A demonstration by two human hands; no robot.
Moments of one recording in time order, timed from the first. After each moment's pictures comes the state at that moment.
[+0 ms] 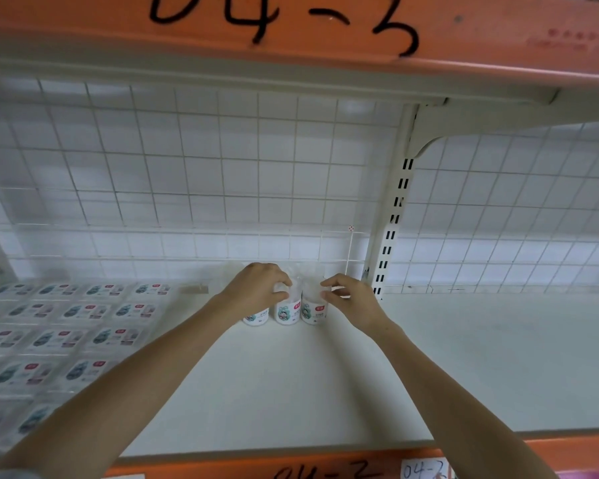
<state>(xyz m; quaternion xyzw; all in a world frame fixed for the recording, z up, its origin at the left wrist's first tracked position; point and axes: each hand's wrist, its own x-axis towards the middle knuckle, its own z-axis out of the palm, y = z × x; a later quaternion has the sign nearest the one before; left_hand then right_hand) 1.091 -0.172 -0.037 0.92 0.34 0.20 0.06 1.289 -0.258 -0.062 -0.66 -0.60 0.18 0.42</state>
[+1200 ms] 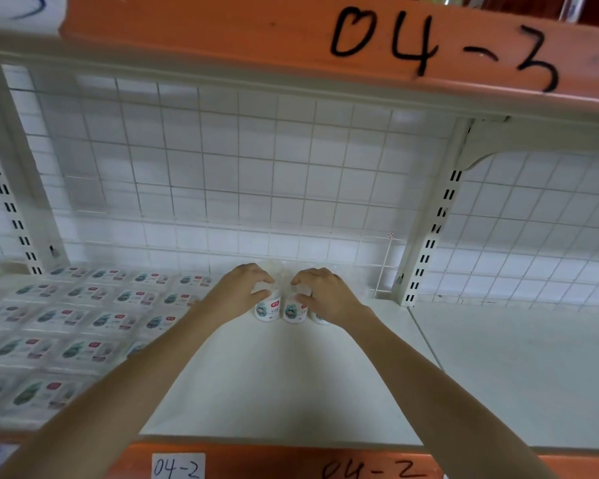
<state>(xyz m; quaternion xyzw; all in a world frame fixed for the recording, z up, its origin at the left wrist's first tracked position) 0.992 -0.156 -0.053 0.88 0.39 0.26 0.11 1.189 -0.212 -0.043 -0.62 -0.77 0.00 0.16</state>
